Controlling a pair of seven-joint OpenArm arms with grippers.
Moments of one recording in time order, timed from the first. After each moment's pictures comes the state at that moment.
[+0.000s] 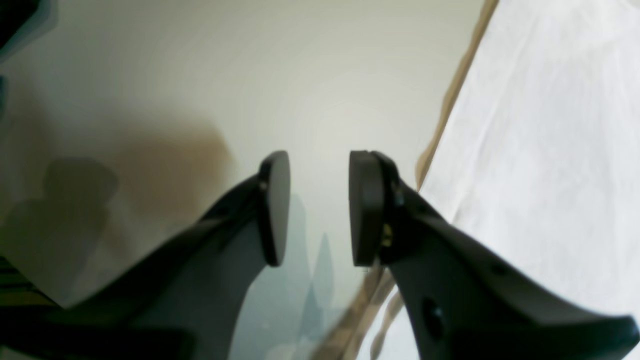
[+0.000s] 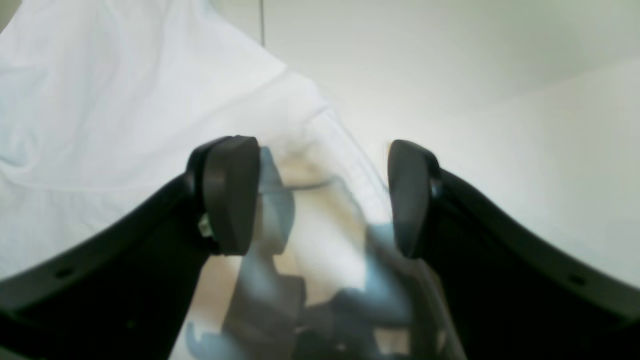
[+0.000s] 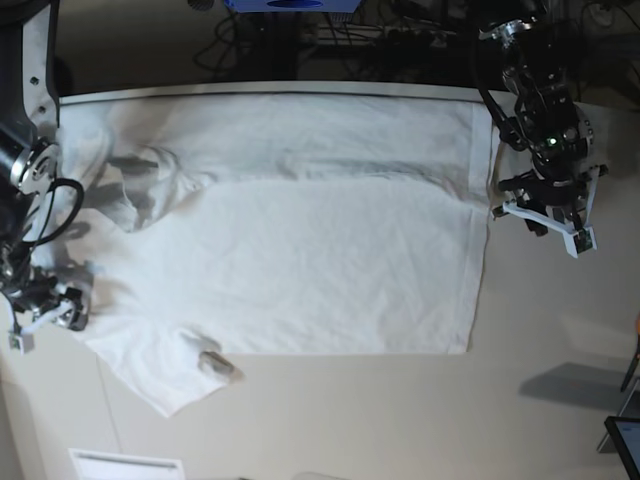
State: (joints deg) left arm 9.6 -9.3 -25.0 111.7 -3.6 2.6 56.1; right arm 39.5 23.8 28.5 17.6 -3.1 34.5 -18.0
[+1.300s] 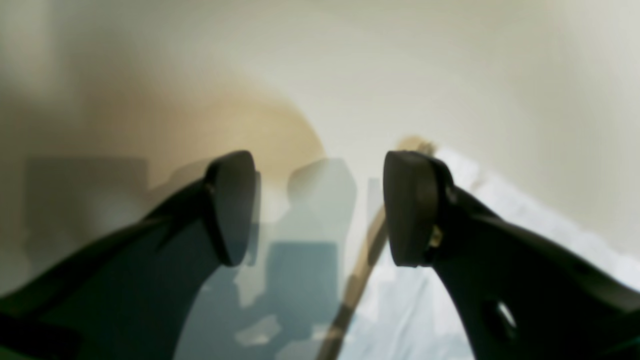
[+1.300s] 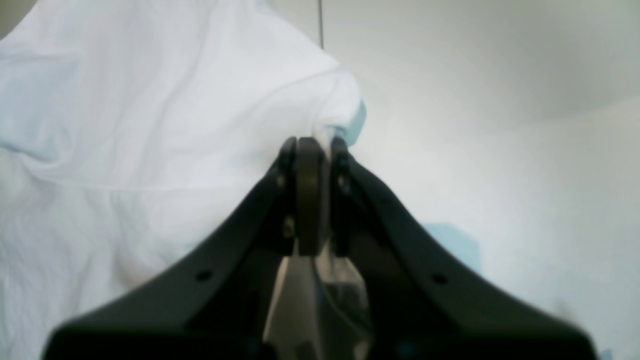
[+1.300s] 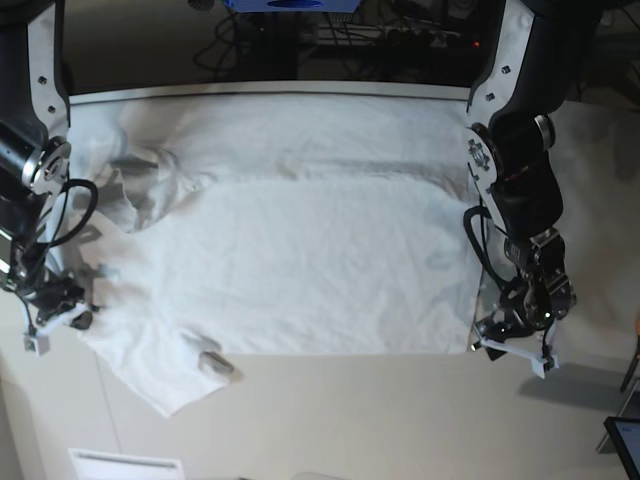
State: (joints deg) left arm -39.6 -13.6 -25.4 35.4 -2.9 -6.7 33.4; right arm 39.3 21.6 28.6 17.8 -3.1 34.7 -17.7
